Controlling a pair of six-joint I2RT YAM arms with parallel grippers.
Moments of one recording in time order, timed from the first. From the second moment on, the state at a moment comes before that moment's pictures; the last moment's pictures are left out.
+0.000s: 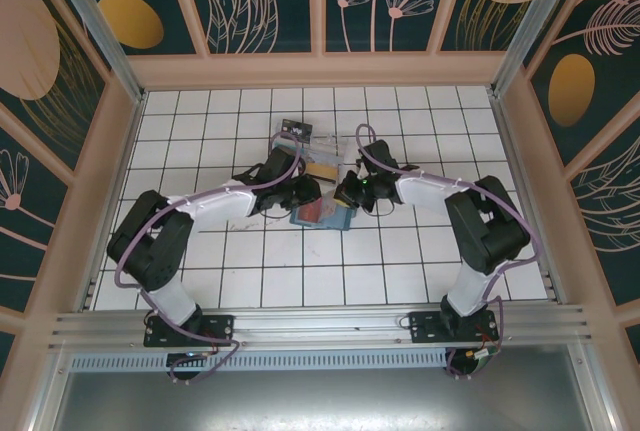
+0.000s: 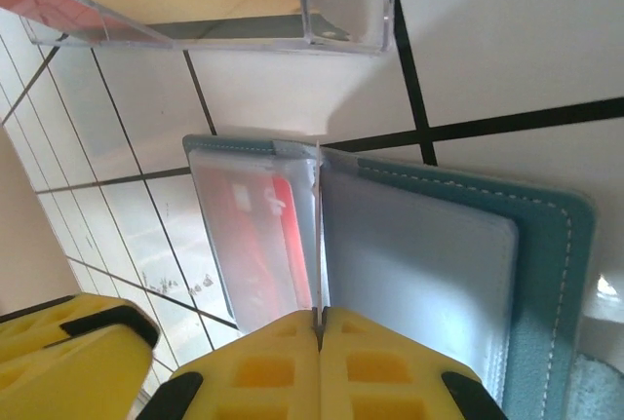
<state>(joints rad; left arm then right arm) -0.65 1.69 0.98 -0.13 0.23 -0.88 0.54 1.74 0.97 -0.22 -0.48 0.98</state>
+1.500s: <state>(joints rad) -0.47 1.51 0.92 -0.20 0.10 -0.80 0.45 1.68 1.41 -0.50 -0.21 0.19</state>
